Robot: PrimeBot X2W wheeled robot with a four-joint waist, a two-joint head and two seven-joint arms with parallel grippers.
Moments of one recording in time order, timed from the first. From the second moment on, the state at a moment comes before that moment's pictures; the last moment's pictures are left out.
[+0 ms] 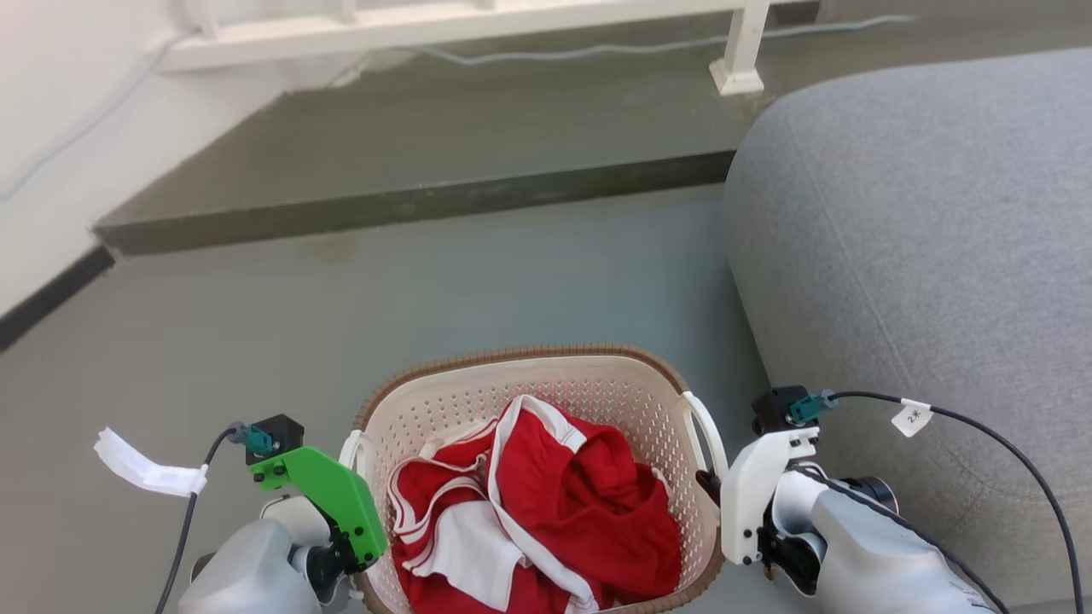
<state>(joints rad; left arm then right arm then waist) -0.59 -0.02 -0.49 1.29 -0.84 -0.10 0.18 -0.50 -0.01 0.65 1.16 0.63 0.14 0.08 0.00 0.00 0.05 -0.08</state>
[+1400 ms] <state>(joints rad) -0.53 -0.02 -0.49 1.29 -0.88 -0.09 0.22 -0.47 -0.02 0.70 1.15 0.73 0.14 0.16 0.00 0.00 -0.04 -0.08</state>
